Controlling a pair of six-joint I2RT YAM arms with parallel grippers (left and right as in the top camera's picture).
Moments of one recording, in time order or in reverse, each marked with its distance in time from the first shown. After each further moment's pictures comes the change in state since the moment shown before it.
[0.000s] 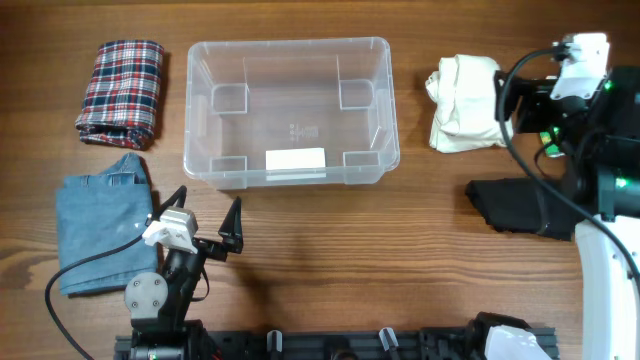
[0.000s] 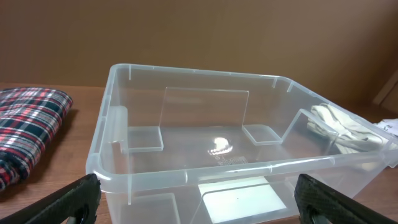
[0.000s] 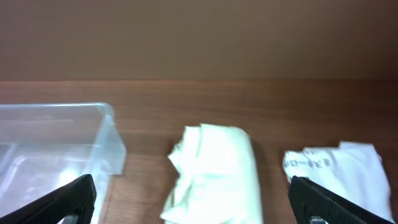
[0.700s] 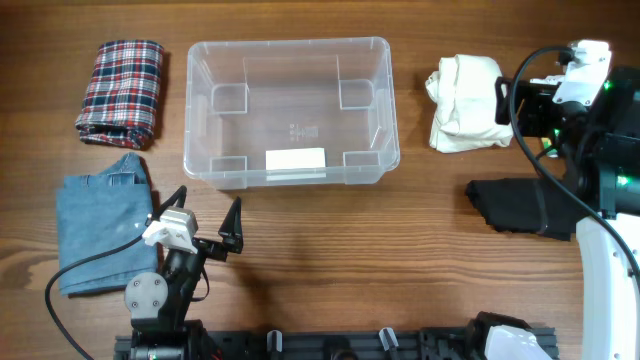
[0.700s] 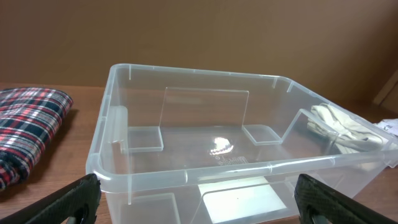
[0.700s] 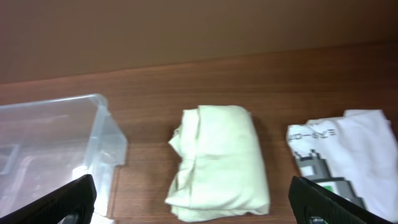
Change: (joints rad) left arm 0.000 0.000 0.000 0.000 0.000 0.000; right arm -0.010 0.003 0.002 -0.063 0.029 0.074
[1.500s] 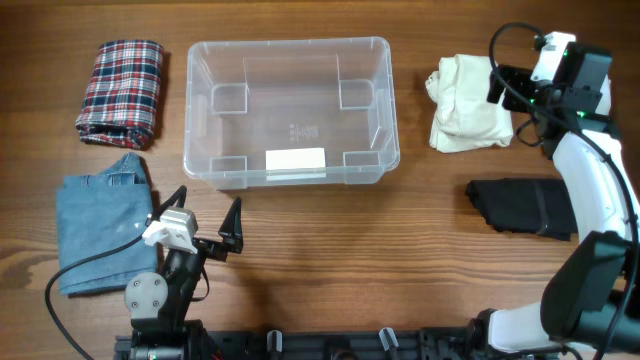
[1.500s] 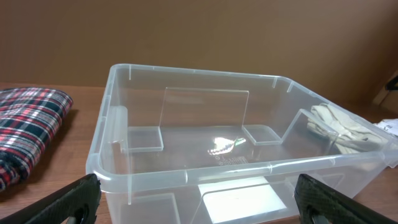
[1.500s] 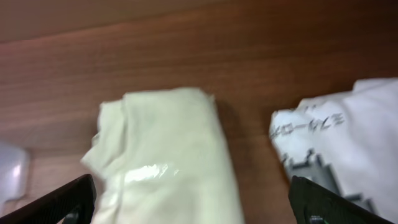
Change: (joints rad) left arm 0.000 0.000 0.000 0.000 0.000 0.000; right arm -0.022 0.457 0.006 0.303 0.105 -0.022
